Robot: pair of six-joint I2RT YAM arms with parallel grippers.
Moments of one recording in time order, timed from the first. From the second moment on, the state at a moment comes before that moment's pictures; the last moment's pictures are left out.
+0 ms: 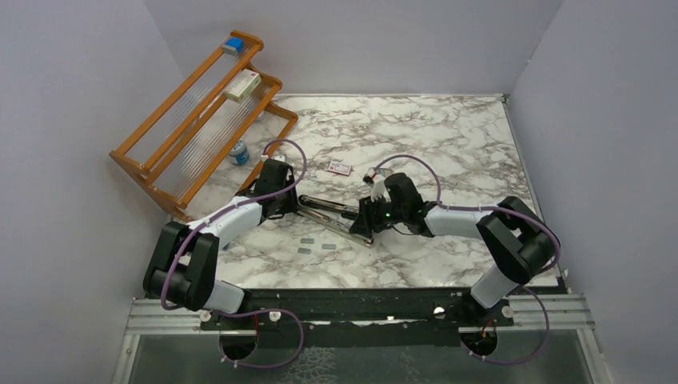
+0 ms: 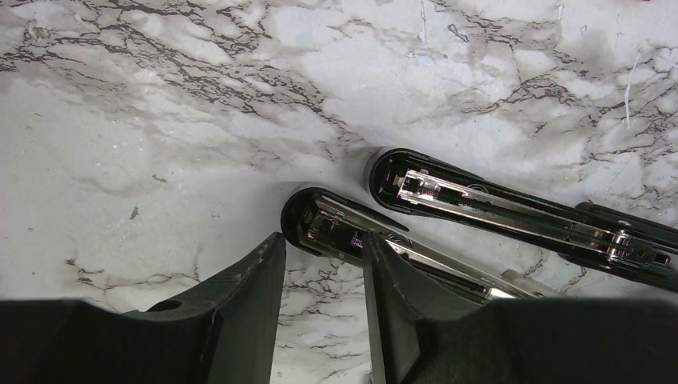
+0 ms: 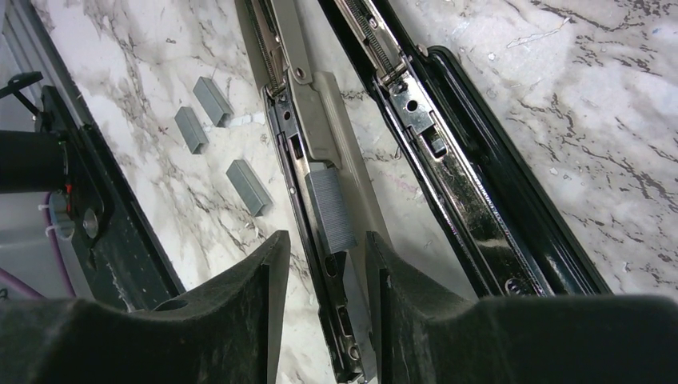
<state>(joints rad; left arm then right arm) -0.35 1.42 0.72 -0.19 -0.07 -0.44 0.67 1.62 0.68 0.26 -0.48 0.37</state>
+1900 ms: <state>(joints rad) -0.35 1.41 0.71 -0.19 -0.07 -0.44 0.73 1.43 0.66 0.29 -0.37 0.15</state>
